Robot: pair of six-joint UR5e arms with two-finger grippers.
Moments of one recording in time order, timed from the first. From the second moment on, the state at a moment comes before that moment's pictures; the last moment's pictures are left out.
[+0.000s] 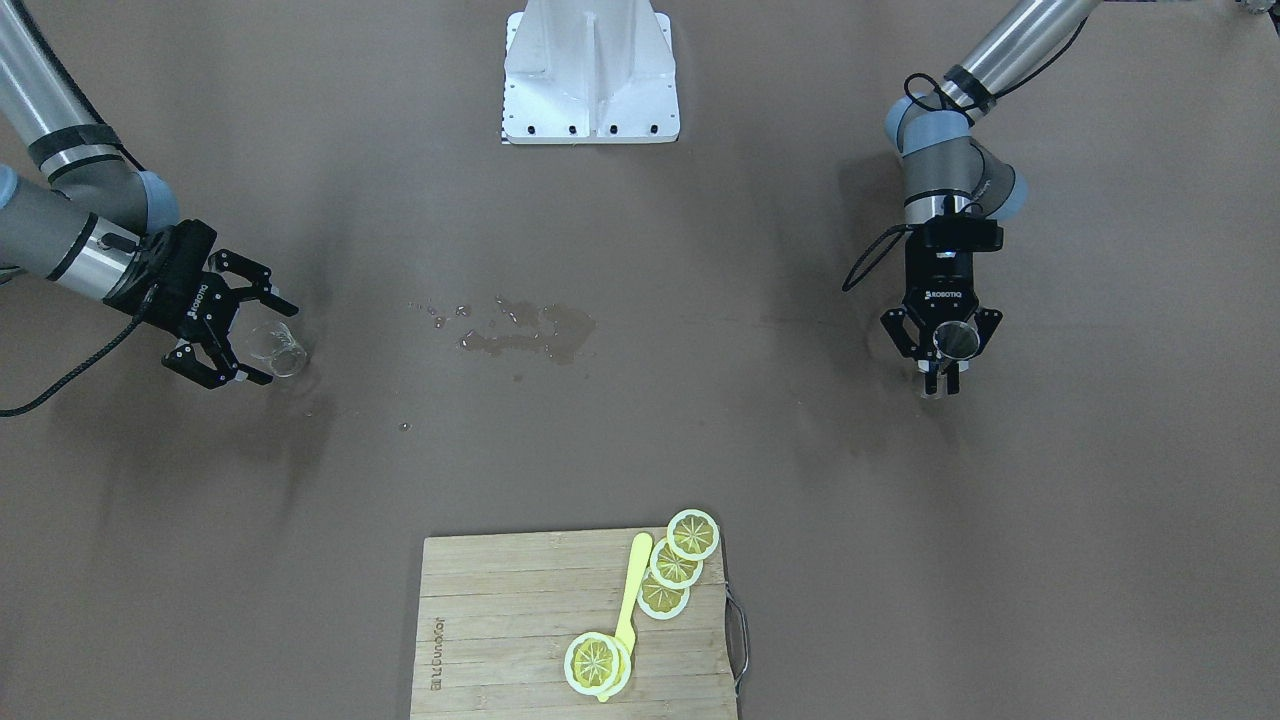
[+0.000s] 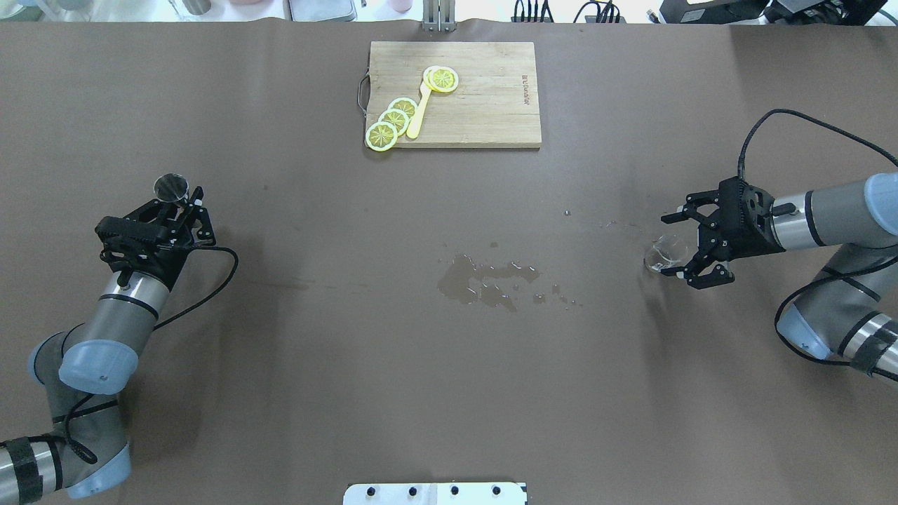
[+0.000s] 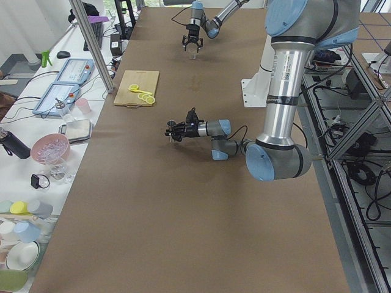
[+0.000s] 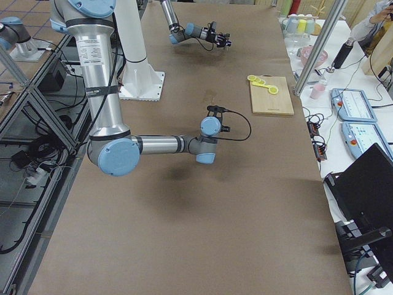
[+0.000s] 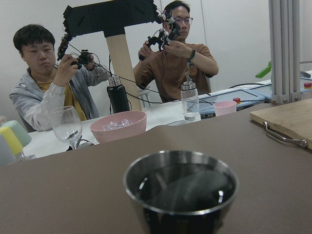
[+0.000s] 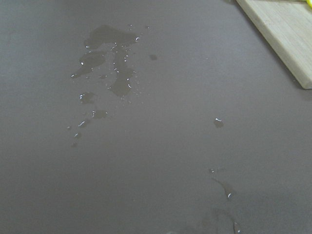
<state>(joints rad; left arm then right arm) -0.39 -1.73 -1.36 -2.96 -0.64 -0.81 0.84 -1.42 1.36 -0.11 2.27 -0.03</state>
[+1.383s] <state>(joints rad) -0.37 -1.74 -1.36 -2.95 -0.61 -0.89 1.08 -1.31 1.40 -0.73 2.31 -0.01</state>
